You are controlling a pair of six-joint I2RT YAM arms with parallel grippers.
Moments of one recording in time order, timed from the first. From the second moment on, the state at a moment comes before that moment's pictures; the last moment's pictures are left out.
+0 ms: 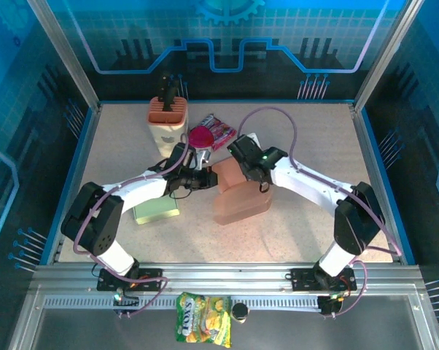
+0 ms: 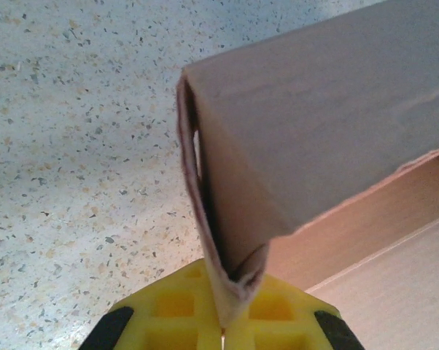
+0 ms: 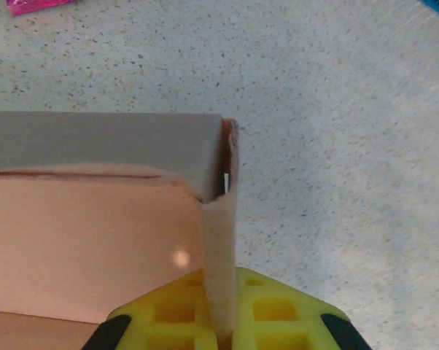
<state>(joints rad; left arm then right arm) -0.47 1.61 0.91 -0.12 0.47 -0.63 0.76 1.69 1.36 -0.82 0.67 0.29</state>
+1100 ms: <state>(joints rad) -0.51 1.61 0.95 -0.20 0.38 -0.64 0.78 1.64 1.35 -0.87 0.70 0.33</state>
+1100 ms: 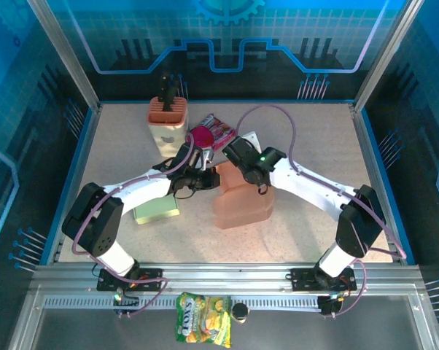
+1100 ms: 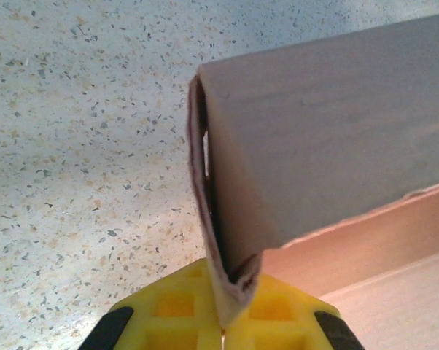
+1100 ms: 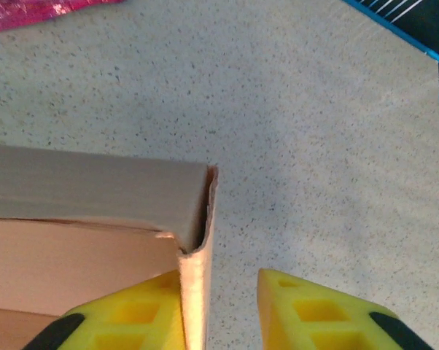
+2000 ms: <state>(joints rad) -0.60 1.74 0.87 0.01 0.22 -0.74 0.78 1.76 1.26 -0.78 0.73 0.40</state>
